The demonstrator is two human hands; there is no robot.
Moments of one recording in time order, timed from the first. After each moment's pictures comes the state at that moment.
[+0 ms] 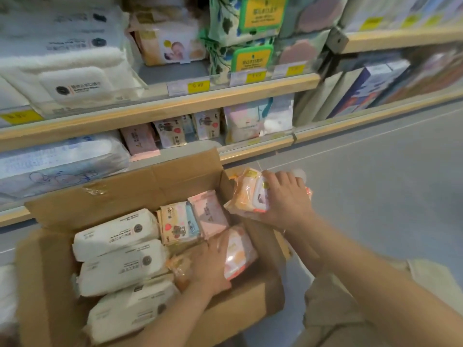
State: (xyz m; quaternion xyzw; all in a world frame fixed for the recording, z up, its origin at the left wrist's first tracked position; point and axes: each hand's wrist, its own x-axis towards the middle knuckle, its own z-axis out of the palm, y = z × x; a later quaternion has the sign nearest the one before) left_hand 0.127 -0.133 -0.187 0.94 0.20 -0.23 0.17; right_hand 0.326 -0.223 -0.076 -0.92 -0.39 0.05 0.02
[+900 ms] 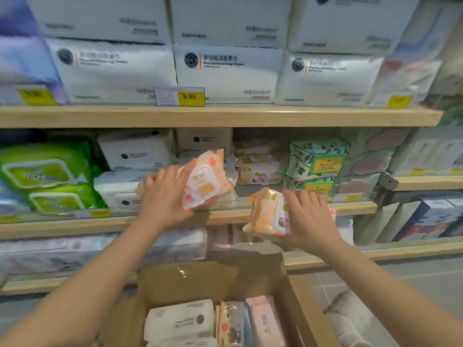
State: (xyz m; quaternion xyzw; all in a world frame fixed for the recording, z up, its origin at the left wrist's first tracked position) left_hand 0.110 0.159 0.111 0.93 0.30 0.20 -0.09; right_hand 0.331 -0.073 0.084 -0.84 -0.51 -0.18 0.04
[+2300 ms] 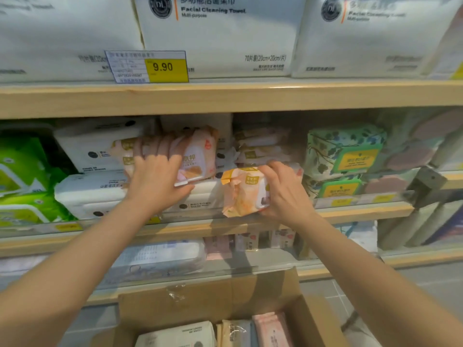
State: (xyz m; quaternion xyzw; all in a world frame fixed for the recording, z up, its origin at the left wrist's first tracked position) left_hand 0.173 0.215 0.111 0.92 0.34 0.12 -0.17; right_hand 0.393 0.053 0.039 -0.75 -0.60 -0.21 0.18
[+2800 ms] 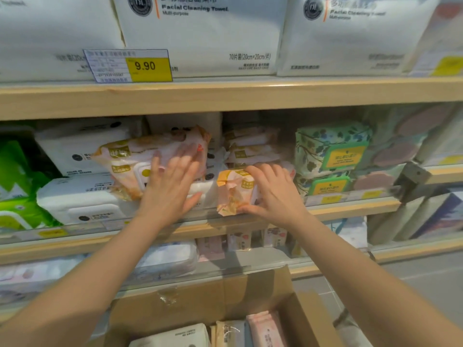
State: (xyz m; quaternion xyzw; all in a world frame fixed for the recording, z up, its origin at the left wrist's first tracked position) left_hand 0.197 0.211 0.063 0.91 0.20 0.25 -0.26; right_hand 0.387 0.043 0.049 -0.77 -0.59 -0.20 0.14
